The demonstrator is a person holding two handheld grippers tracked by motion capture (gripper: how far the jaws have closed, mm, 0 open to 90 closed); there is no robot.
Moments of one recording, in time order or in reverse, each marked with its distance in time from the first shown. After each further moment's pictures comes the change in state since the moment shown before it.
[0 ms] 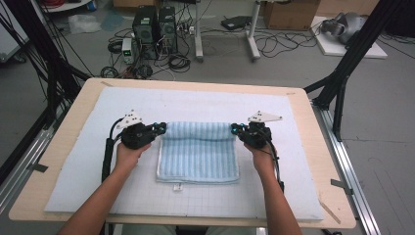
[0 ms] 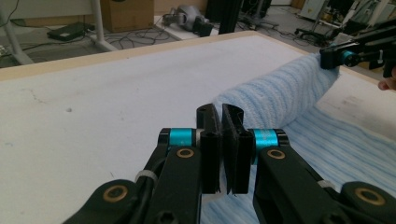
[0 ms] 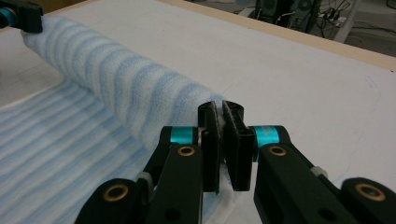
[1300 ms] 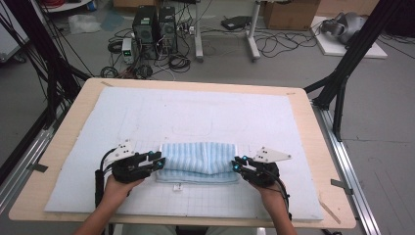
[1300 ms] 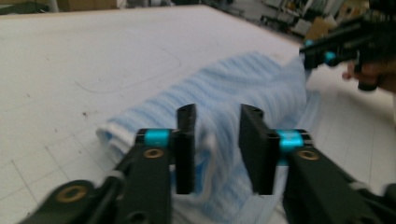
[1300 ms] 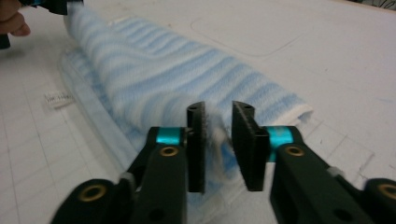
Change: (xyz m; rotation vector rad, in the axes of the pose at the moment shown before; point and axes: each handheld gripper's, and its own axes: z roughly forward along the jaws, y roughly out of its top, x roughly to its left) left arm -0.050 -0.029 -0.052 0.006 -0.102 -0.046; right arm 0.056 -0.058 -0.058 0.012 0.106 -0.036
